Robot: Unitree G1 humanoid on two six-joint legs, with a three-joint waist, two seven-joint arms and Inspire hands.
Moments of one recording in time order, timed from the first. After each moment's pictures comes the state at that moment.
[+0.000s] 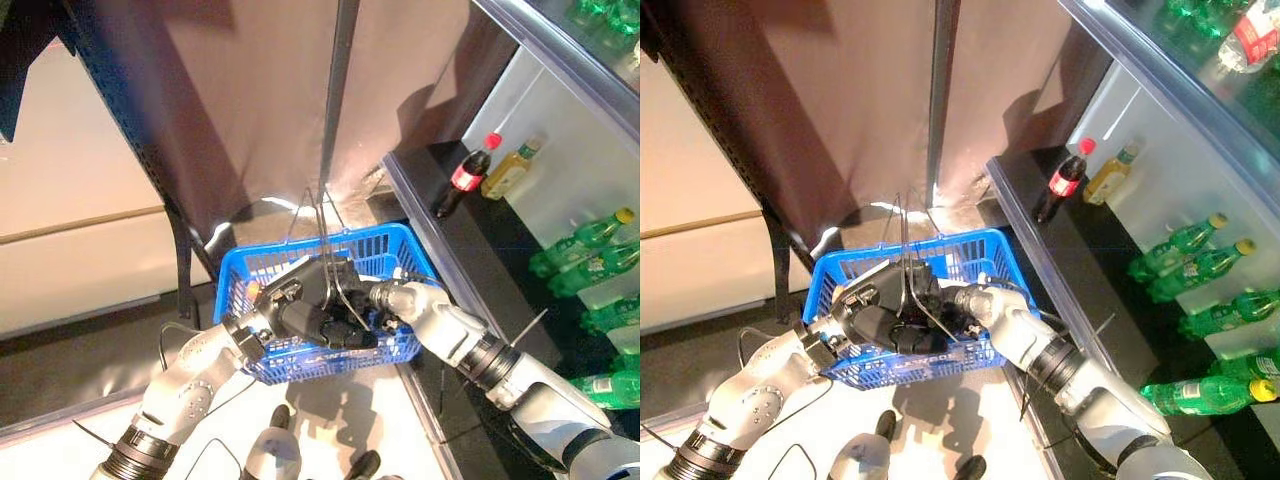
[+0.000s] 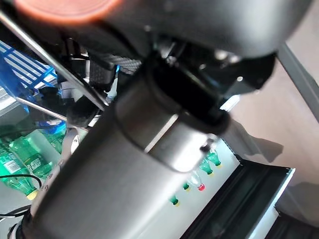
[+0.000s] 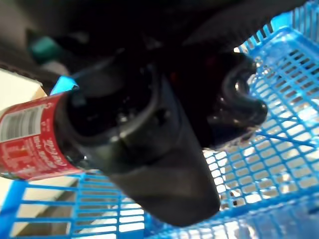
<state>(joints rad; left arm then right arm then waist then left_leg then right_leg) -0.11 0.54 -0.26 -0.22 -0.84 0.17 -0.51 -0.70 -0.44 0.78 0.25 -0.26 0.45 0.55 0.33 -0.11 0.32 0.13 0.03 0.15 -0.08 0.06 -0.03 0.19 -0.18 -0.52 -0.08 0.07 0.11</state>
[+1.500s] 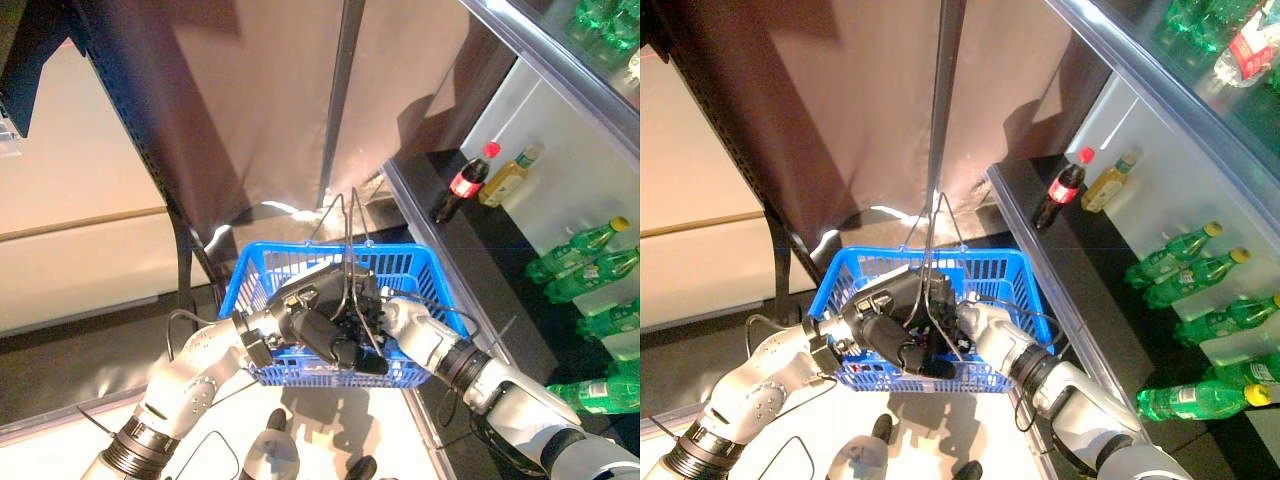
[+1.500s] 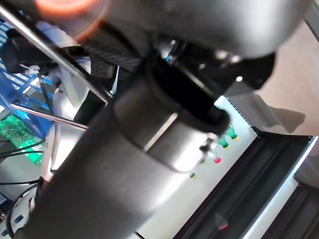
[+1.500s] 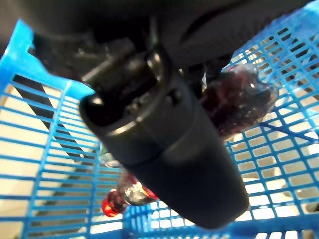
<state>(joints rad) -0.16 0.57 -0.32 -0.25 -0.80 0.18 -0.56 -0.71 -0.32 0.80 0.48 -0.21 0.41 0.46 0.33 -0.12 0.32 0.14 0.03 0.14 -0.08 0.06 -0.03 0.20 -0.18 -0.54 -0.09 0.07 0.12</state>
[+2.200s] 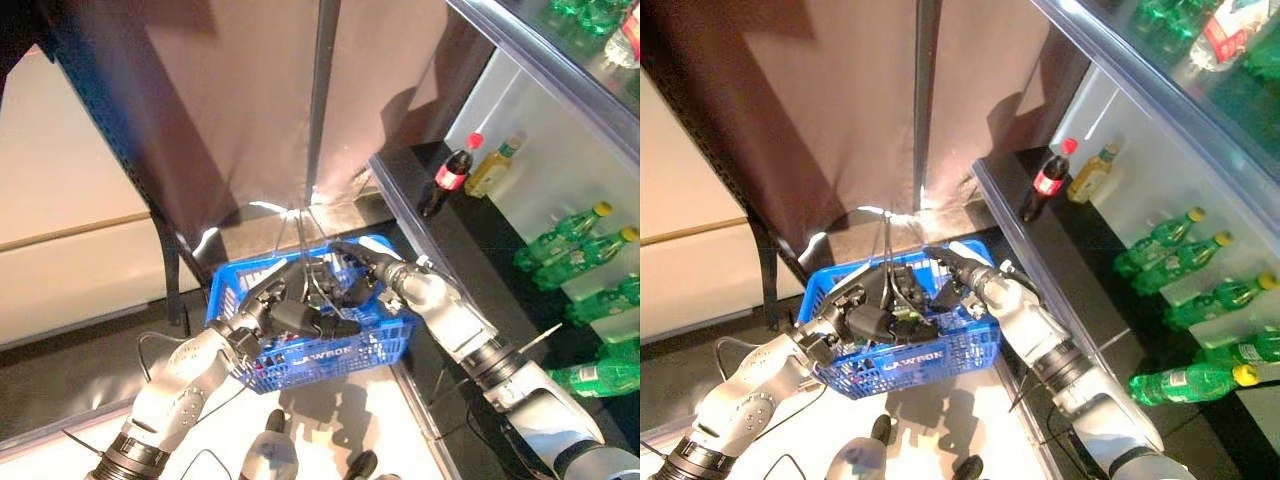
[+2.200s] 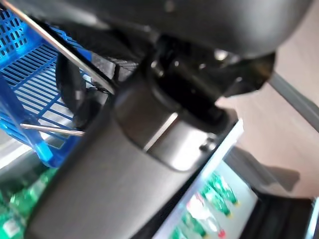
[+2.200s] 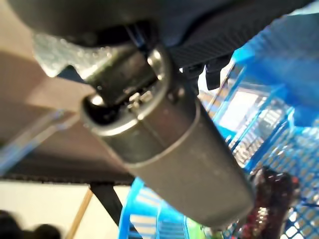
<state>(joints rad) -0.07 0.55 -0.23 -0.19 -0.73 0.18 -0.26 -0.61 -0.41 0.53 0.21 -0.13 0.44 0.24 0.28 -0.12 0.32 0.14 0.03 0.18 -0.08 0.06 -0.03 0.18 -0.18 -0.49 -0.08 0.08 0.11</state>
